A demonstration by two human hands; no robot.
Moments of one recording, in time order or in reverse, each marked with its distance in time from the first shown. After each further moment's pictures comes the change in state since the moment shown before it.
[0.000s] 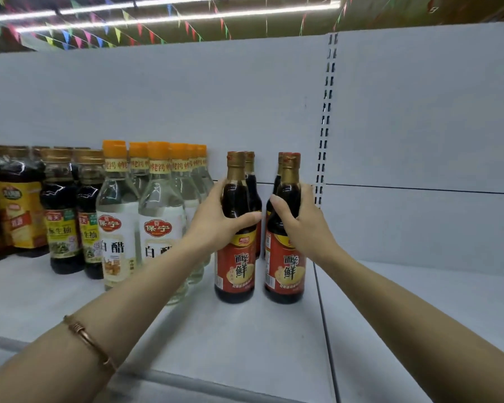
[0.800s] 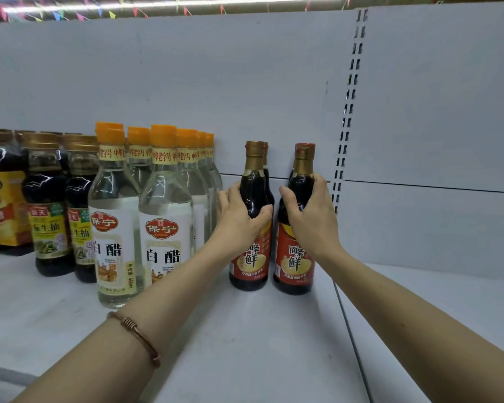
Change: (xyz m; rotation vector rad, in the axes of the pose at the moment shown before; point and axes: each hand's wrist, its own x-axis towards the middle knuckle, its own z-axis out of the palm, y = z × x) left_hand 0.041 -0.044 0.027 0.124 0.035 0.046; right_hand 0.036 0.033 0.038 -0.169 0.270 -0.029
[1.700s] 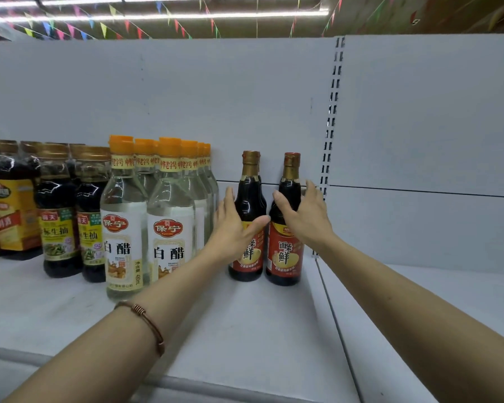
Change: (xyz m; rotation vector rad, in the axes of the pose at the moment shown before) left_hand -0.019 0.004 -0.009 0.025 -0.103 -0.069; right_hand -0.003 -0.022 -0.024 -0.172 -0.161 0.195
